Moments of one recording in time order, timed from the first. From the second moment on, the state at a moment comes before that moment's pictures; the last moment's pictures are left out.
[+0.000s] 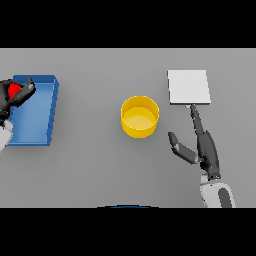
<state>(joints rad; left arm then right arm) -0.48 0.74 -0.44 -1.21 0.03 0.44 0.61 0.10 -0.06 0.14 -1.66 0.29 -0.06 -0.18</state>
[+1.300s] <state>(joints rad) -0.51 0.74 -0.49 -1.17 0.00 0.38 0.53 -0.44 -0.46 0.49 -1.45 0.76 0.31 -0.18</state>
